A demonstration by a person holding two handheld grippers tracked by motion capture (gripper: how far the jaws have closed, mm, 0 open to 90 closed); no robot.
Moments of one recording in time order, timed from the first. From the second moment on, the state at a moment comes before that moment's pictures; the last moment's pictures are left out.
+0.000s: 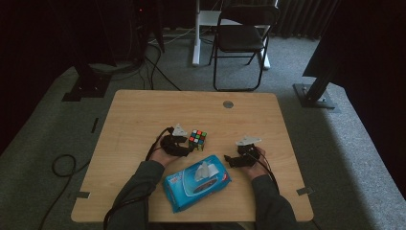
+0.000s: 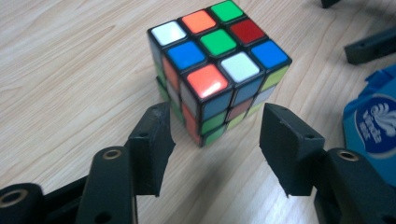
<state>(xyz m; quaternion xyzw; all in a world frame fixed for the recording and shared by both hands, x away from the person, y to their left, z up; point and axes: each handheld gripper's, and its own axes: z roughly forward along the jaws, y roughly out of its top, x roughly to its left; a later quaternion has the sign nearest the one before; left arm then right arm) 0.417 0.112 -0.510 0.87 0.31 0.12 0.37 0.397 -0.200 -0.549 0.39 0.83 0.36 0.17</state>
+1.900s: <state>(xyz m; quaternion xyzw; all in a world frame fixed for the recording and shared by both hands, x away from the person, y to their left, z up) 0.353 0.191 -0.459 0.82 0.33 0.17 0.44 0.404 -0.180 -0.549 0.40 0.82 0.36 0.17</state>
